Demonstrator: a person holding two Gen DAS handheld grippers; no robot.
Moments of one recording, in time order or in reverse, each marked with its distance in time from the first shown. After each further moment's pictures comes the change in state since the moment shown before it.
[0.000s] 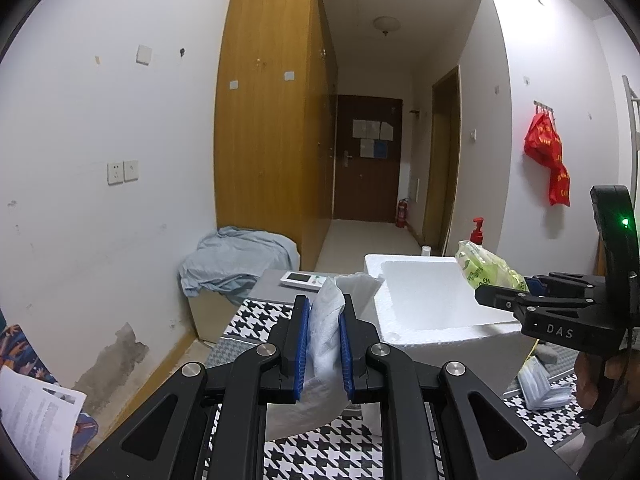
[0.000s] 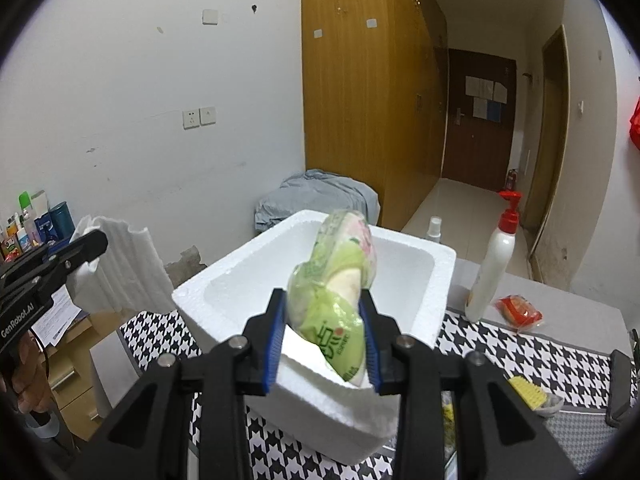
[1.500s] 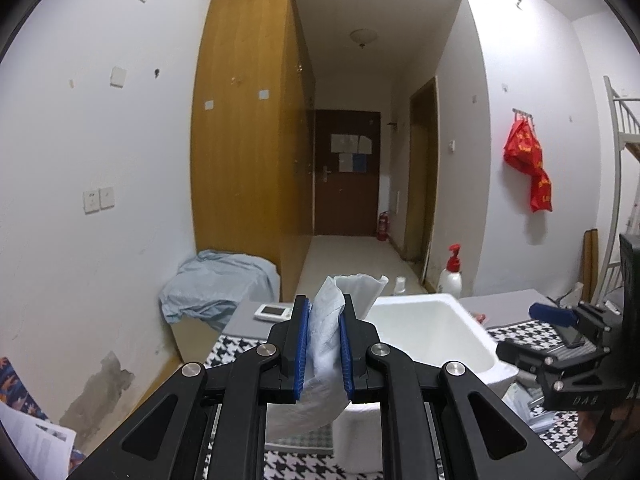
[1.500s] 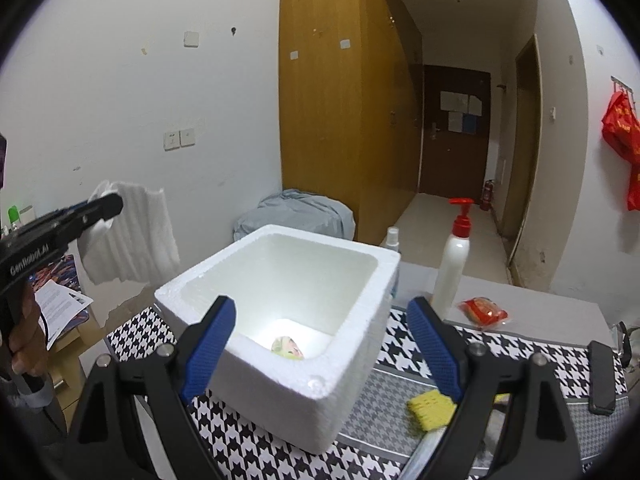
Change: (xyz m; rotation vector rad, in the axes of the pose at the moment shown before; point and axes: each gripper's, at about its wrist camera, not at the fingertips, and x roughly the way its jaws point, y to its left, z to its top) left arm 0.009 -0.026 0.034 0.046 -0.060 -0.080; right arm -0.041 -0.021 -0.014 0.030 -0.088 -0.088
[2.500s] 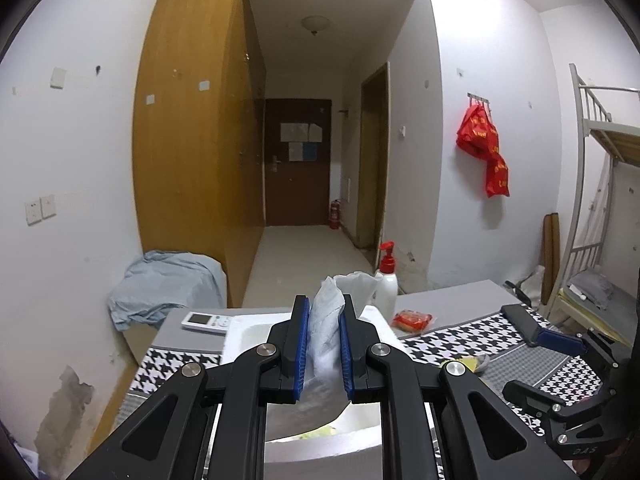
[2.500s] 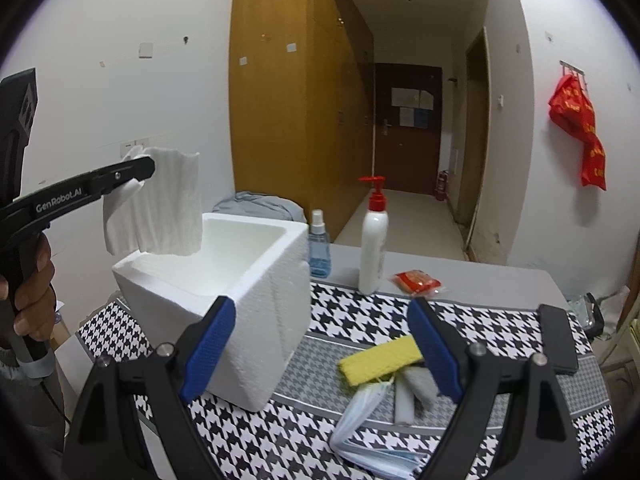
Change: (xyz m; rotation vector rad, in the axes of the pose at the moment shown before) left arm 0.044 -0.066 0.016 0.044 0.056 -0.173; right arm -0.045 -0.048 -0.031 0.078 -0.003 -0.157
